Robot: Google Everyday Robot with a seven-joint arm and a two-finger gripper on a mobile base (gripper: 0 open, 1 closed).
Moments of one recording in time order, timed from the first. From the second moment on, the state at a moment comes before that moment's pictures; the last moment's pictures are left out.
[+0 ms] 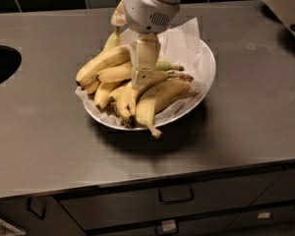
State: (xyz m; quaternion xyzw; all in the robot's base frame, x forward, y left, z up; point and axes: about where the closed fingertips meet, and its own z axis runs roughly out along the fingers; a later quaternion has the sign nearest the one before) arm 0.530 0.031 0.982 -0.79 0.56 0.04 0.24
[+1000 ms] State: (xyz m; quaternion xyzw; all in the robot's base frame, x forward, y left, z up) arm 0.531 0.045 0.982 -0.80 0.56 0.03 0.24
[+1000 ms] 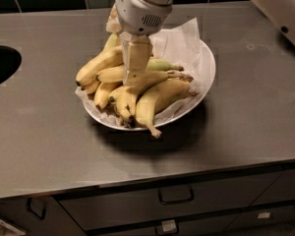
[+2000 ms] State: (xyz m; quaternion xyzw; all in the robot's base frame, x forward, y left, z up) arm 0.525 0.015 1.002 -0.76 0.58 0.00 0.28
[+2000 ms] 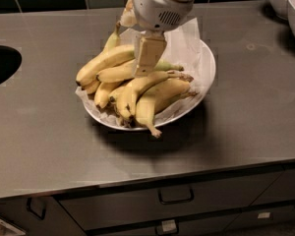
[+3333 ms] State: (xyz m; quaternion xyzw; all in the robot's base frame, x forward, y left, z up) arm 0.539 0.031 0.969 -0.77 0.58 0.03 0.25
